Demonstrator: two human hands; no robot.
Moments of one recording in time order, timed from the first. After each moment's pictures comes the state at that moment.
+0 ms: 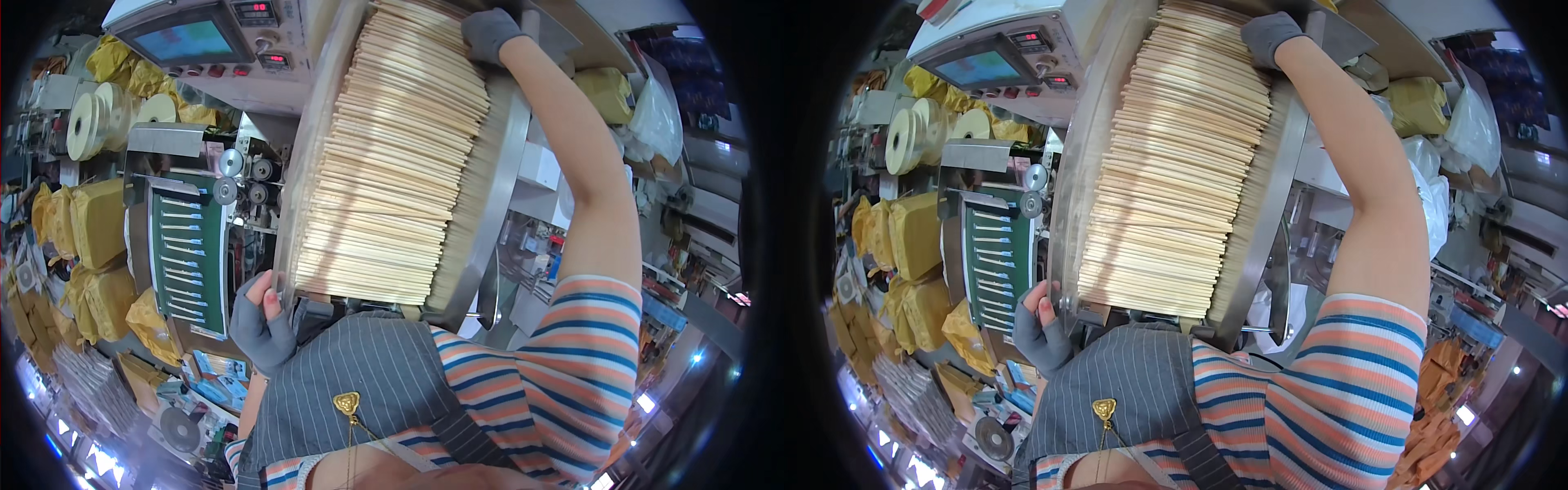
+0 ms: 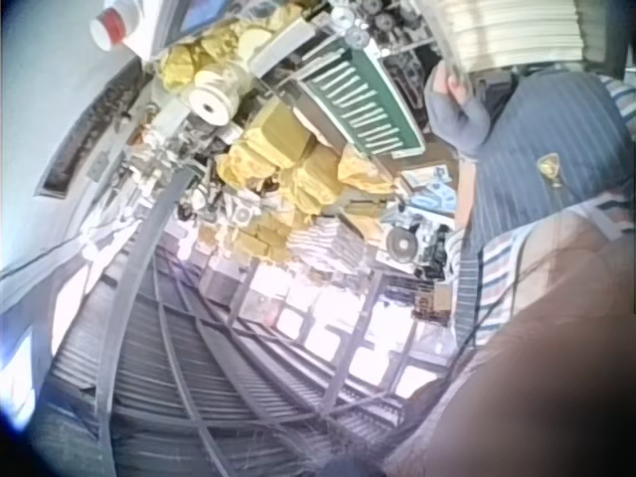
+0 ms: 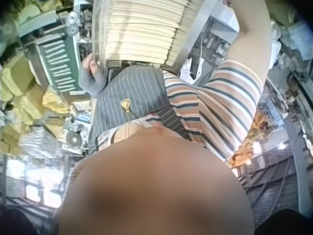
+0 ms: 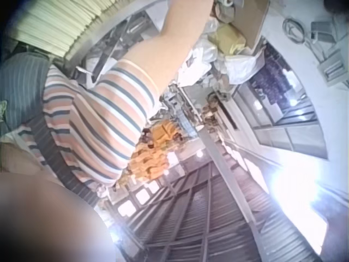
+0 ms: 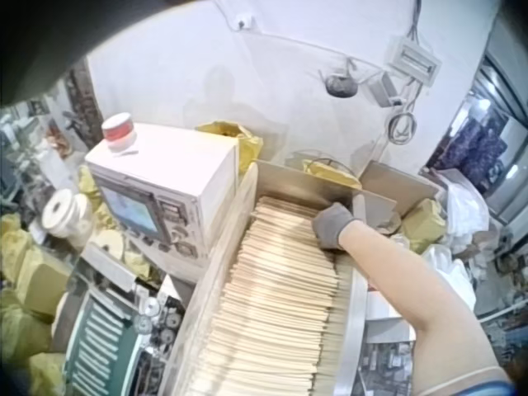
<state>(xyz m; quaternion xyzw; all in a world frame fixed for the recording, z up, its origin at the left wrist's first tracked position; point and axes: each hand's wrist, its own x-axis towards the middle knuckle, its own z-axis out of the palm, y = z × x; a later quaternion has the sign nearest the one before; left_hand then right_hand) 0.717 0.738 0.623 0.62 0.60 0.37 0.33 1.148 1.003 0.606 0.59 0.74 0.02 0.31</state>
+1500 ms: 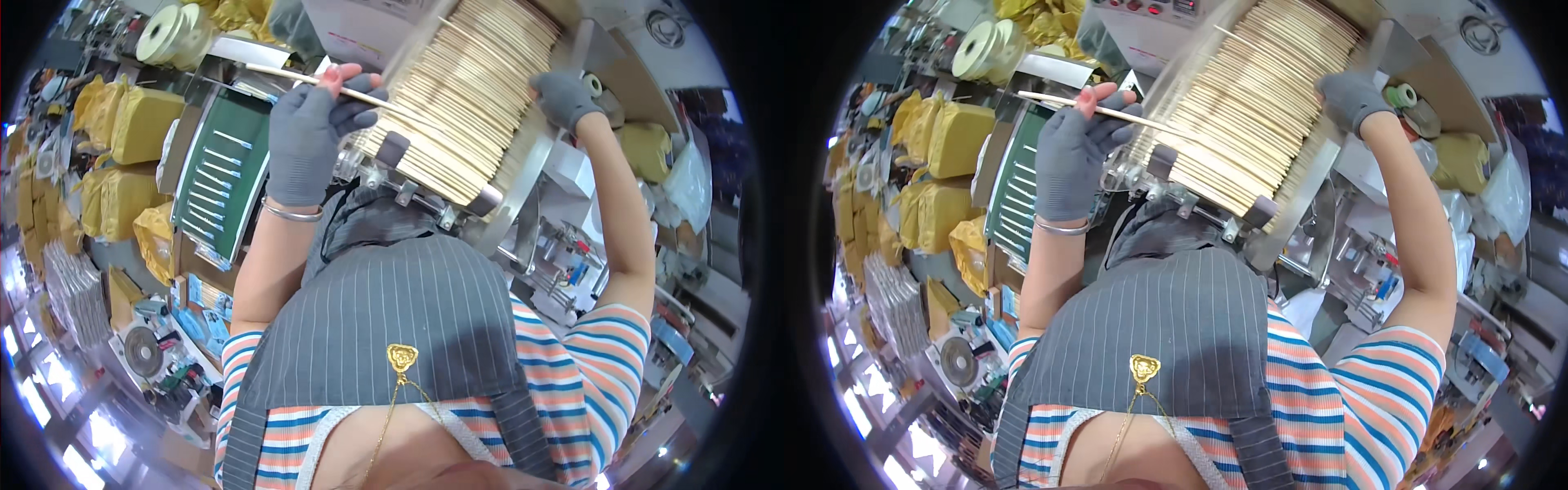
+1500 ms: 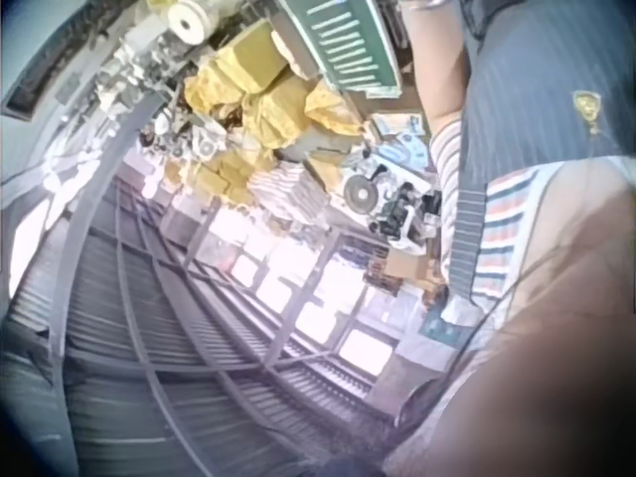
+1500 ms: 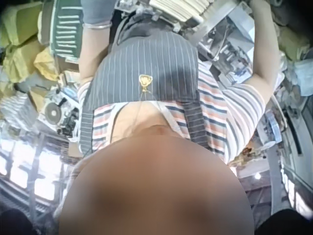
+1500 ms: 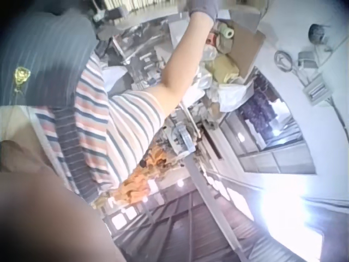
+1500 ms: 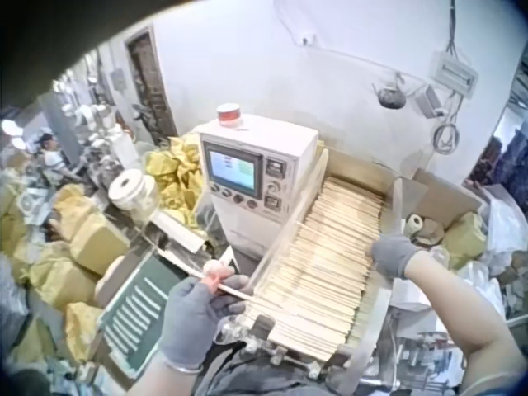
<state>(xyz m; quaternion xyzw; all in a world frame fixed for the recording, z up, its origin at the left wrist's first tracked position) 0.717 0.748 0.678 0.29 0.42 0.54 0.67 1.070 0.816 0.656 0.60 0.78 -0.06 0.14</state>
